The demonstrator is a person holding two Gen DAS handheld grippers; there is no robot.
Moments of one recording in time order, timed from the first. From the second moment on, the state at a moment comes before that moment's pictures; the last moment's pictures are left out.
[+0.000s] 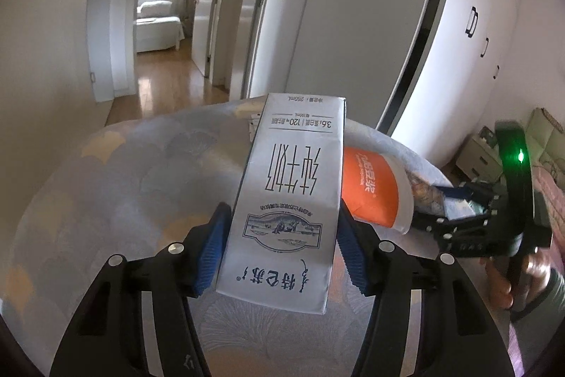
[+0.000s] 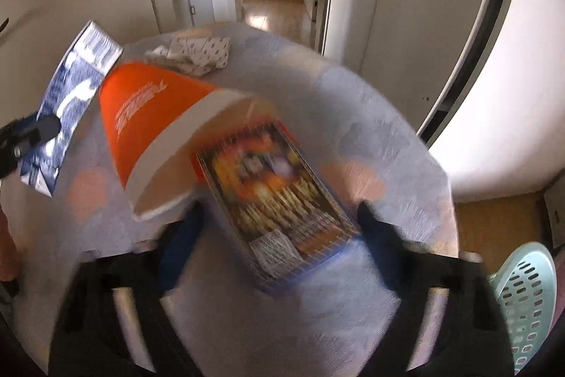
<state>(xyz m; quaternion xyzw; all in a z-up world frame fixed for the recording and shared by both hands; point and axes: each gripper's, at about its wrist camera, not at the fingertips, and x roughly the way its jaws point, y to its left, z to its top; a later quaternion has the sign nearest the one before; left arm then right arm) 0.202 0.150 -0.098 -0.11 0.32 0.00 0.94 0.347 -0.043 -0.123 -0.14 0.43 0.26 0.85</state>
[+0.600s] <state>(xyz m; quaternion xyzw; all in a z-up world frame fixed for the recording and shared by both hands) 0.181 0.067 -0.042 -0.10 0.28 -0.10 0.95 0.248 -0.177 -0.044 -0.02 0.35 0.17 0.92</state>
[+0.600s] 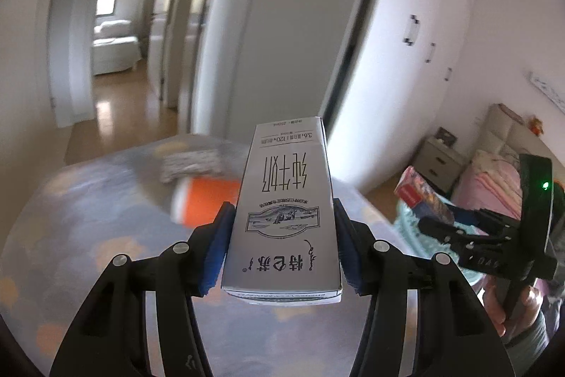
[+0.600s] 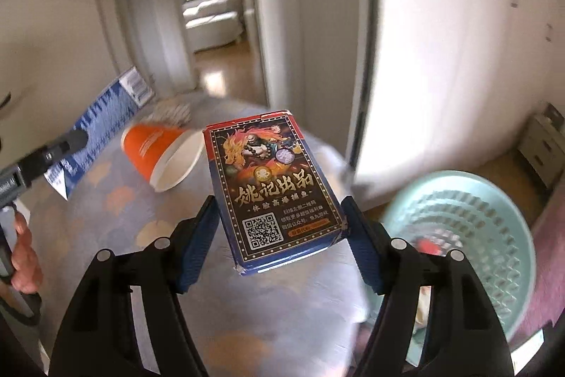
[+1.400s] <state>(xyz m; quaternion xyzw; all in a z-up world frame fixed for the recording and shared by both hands) 0.273 -0.178 -0.093 -0.05 0.40 -0.27 0.88 0.237 -0.399 -0.055 0.15 0.38 -0.05 0.91</state>
